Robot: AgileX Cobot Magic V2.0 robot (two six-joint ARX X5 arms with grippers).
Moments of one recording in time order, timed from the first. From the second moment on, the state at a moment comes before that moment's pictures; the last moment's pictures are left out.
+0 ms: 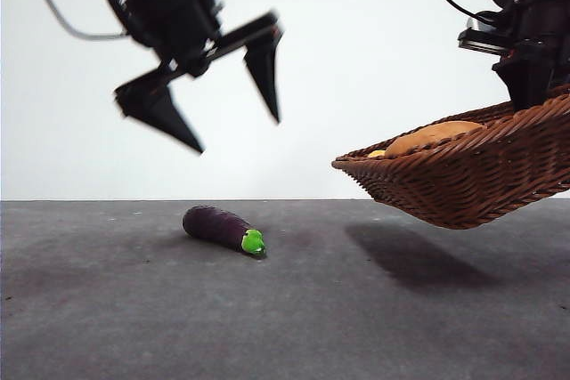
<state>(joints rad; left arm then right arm) -0.51 1.71 1.35 -0.55 0.13 -0.39 0.09 1.83 1.66 -1.29 -0.18 0.00</state>
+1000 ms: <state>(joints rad) -0.42 2.07 1.64 -0.72 0.05 -0.63 0.09 1.83 1.66 -1.28 -0.26 -0.05</state>
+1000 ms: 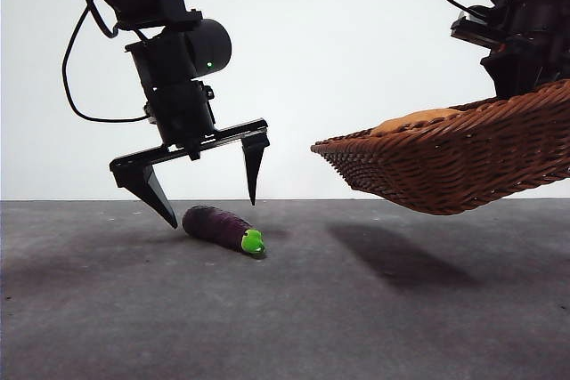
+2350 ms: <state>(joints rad) -0.41 2.14 1.65 -0.69 0.09 -0.64 0.09 1.83 1.66 -1.28 -0.31 -0.08</state>
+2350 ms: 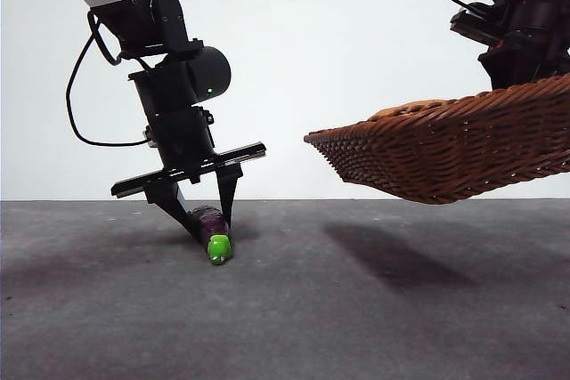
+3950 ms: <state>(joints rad) -0.70 1.75 1.65 -0.83 0.28 -0.39 0.35 1.83 1.66 -1.28 -0.38 0.05</state>
